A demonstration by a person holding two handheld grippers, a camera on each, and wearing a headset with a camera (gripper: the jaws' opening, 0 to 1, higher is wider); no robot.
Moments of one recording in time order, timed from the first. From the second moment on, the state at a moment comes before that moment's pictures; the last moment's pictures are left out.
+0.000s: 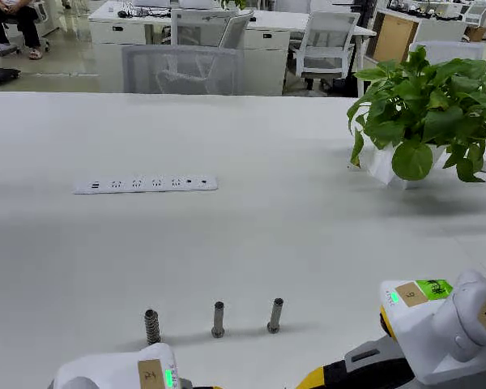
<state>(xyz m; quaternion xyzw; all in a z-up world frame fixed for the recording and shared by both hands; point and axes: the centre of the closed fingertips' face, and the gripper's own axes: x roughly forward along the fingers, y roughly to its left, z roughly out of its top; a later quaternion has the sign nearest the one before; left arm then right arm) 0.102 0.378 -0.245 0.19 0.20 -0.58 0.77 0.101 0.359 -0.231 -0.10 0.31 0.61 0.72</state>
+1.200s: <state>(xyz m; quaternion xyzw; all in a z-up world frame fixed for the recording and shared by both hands) 0.104 0.372 -0.251 0.21 0.22 -0.58 0.76 0.106 0.383 -0.200 -0.22 0.26 0.61 0.71</state>
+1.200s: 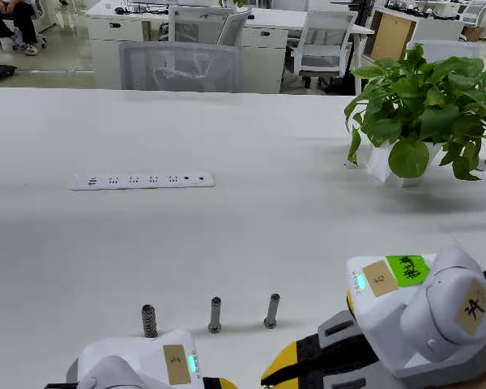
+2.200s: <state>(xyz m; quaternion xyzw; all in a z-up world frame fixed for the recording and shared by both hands) 0.099 0.356 -0.241 0.19 0.20 -0.60 0.75 0.096 0.369 -0.218 -0.37 0.28 0.66 0.60</state>
